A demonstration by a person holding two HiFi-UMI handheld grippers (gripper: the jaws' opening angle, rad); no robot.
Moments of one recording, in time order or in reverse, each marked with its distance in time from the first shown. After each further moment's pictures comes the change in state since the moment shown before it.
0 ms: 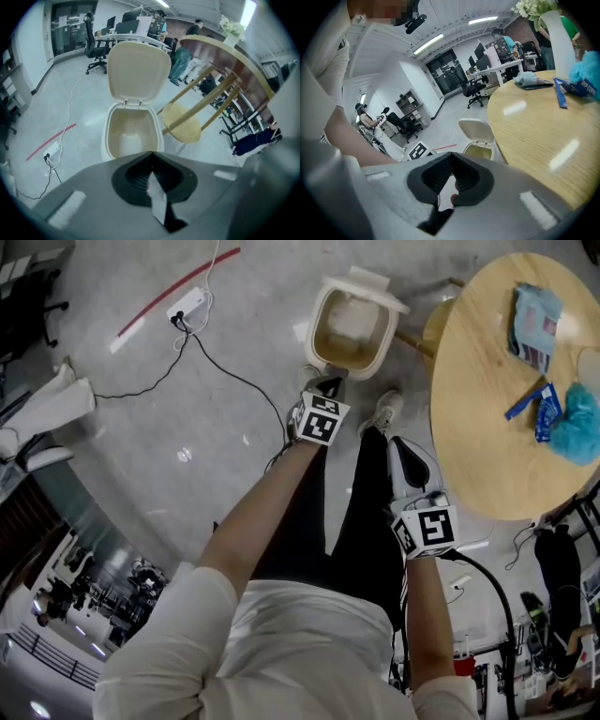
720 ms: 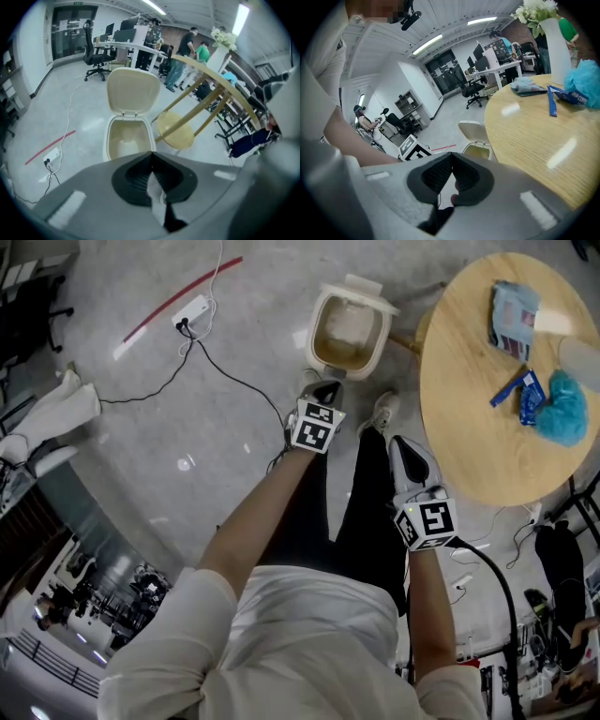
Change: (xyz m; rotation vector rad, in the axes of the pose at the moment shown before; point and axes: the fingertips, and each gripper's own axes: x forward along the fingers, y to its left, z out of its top) left arm -0.056 -0.022 0.027 0.028 -0.057 -0.035; right arm -0.026 0.004 0.009 0.005 0.005 -0.012
